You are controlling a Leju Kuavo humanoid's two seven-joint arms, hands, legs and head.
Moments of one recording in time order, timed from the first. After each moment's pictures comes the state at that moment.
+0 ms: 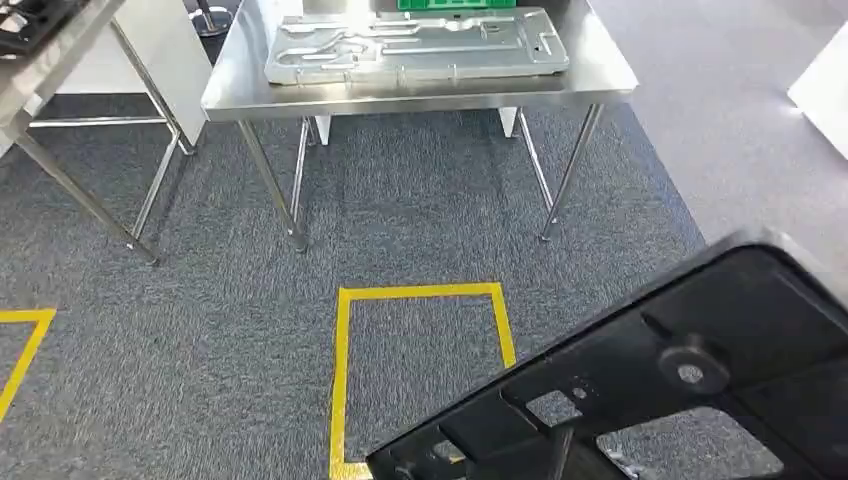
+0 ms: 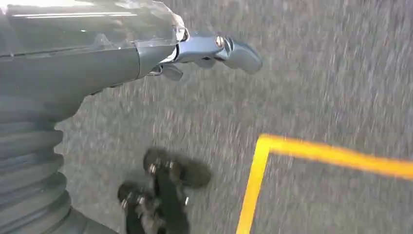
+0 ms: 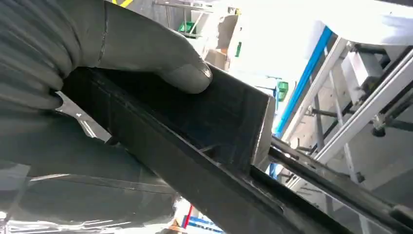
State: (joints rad) left arm -0.06 0.03 1.28 -0.25 -0.83 -0.06 -0.43; right arm 0.33 -0.47 0.67 -2.20 0.08 -0.25 -0.69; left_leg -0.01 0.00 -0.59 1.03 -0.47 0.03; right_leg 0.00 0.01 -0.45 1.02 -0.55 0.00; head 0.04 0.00
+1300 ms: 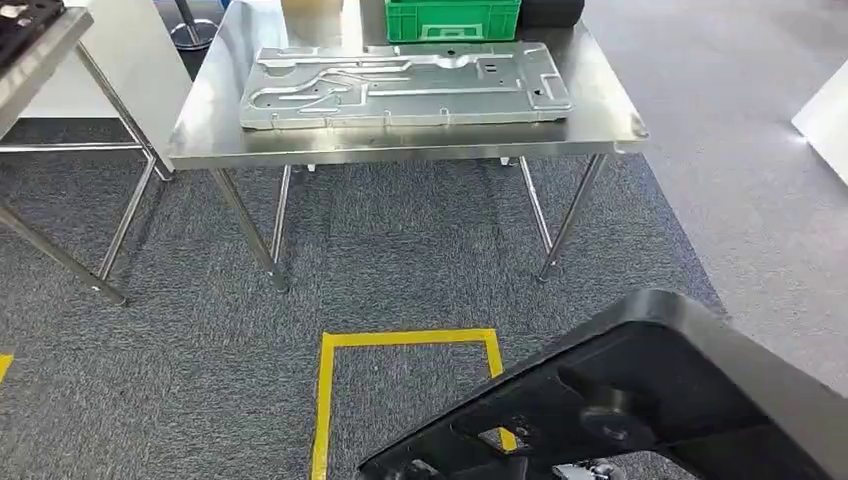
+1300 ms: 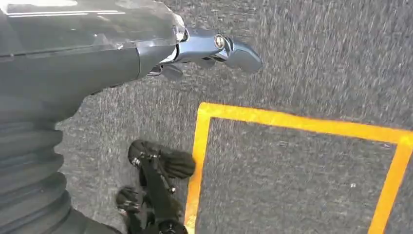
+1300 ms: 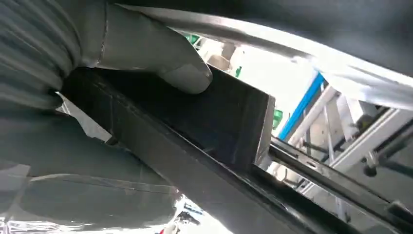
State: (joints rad) left arm -0.07 0.03 1.28 -0.25 -0.86 -0.09 -0.44; right arm 0.31 -0.35 0.54 -2.17 0.16 0.04 -0.69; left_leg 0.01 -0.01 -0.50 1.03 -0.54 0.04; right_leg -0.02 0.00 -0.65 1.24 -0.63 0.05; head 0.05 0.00
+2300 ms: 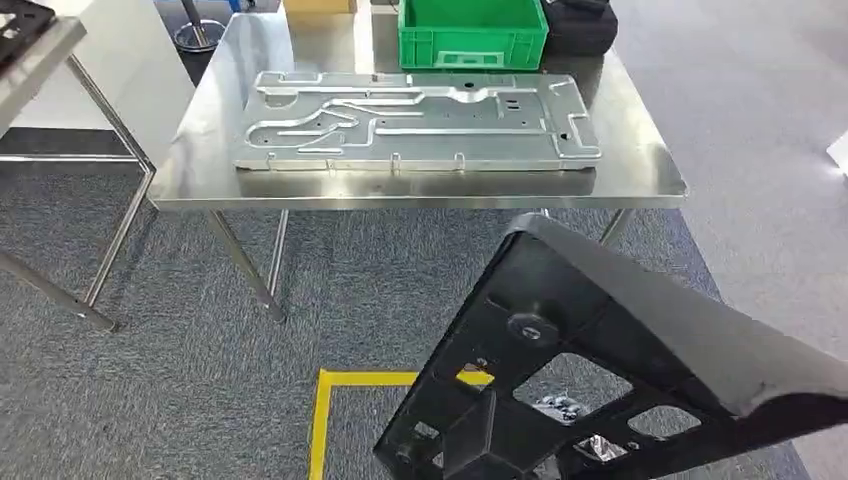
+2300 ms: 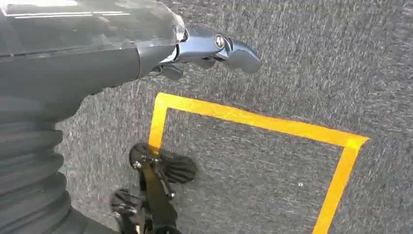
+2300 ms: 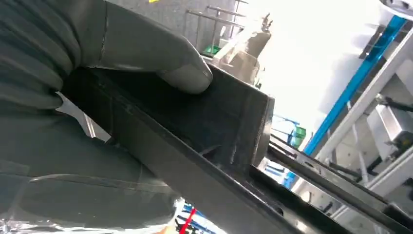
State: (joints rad) left arm -0.07 0.03 1.29 -0.25 -0.84 -0.08 -0.44; right arm 0.21 -0.26 0.41 -2.01 0.13 0.22 -0.66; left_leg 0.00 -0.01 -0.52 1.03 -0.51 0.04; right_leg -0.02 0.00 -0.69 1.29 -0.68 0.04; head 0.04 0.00
